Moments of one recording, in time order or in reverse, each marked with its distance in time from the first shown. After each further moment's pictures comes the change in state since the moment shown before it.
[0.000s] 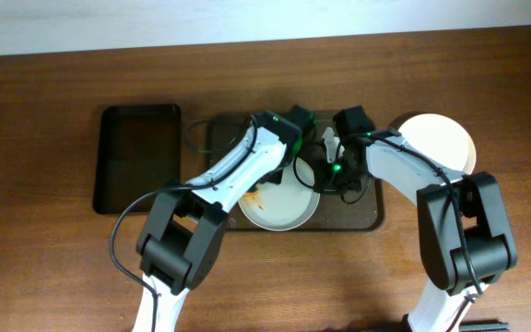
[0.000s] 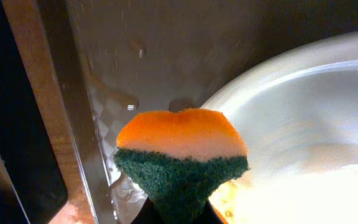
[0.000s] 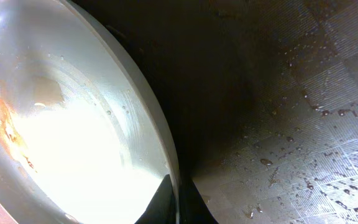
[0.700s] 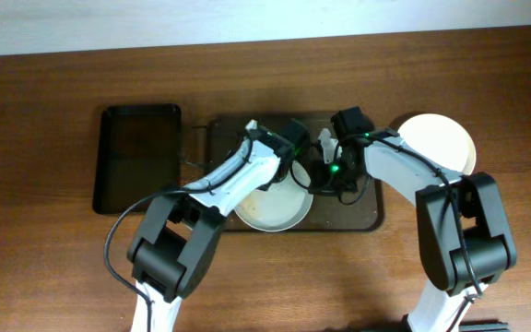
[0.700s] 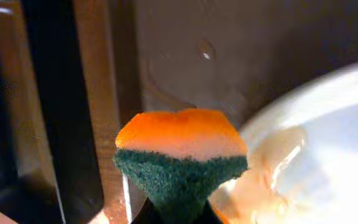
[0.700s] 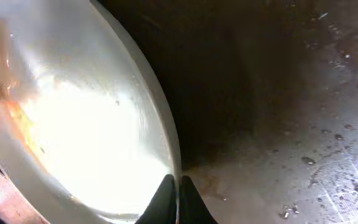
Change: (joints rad) left arm -0.005 -0.060 -0.205 0.132 -0.200 -0.023; right arm 0.009 0.000 0.000 -0.008 -0.053 0.000
